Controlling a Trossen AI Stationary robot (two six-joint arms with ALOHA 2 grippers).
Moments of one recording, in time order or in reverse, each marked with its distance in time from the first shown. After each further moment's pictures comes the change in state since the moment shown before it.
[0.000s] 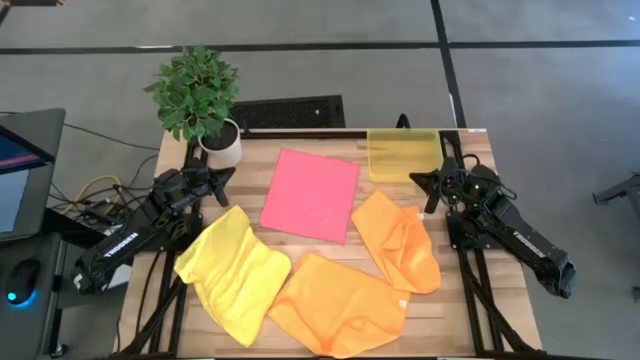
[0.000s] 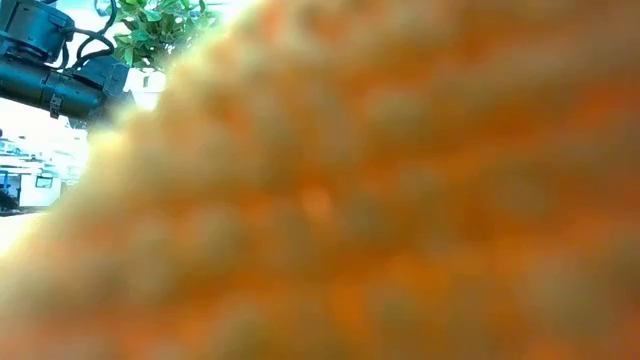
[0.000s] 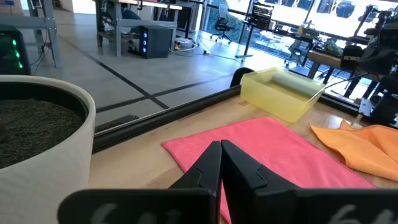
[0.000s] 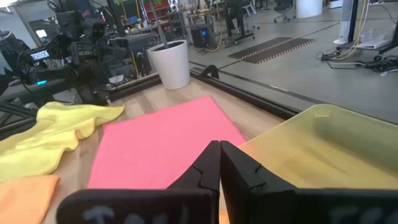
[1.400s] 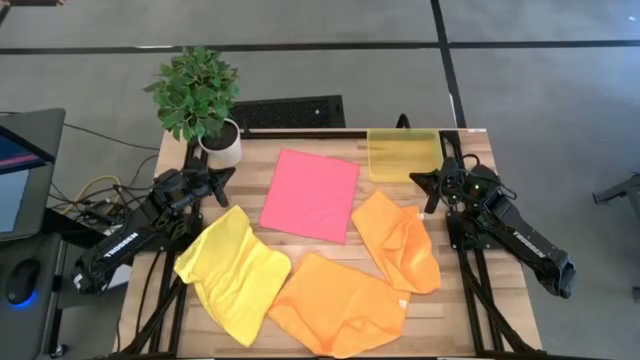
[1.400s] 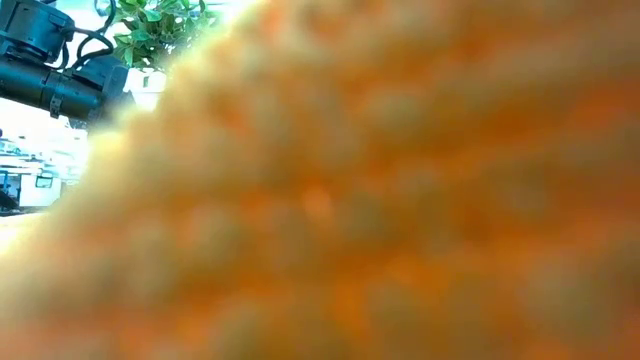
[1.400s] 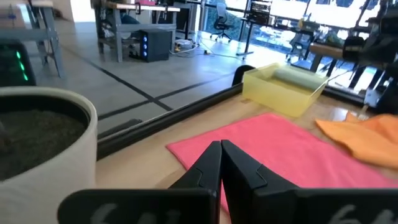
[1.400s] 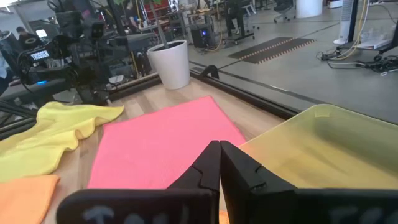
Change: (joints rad) left arm 0.000 0.000 0.000 0.000 0.000 0.077; right arm 0.000 0.000 0.000 0.000 0.000 0.000
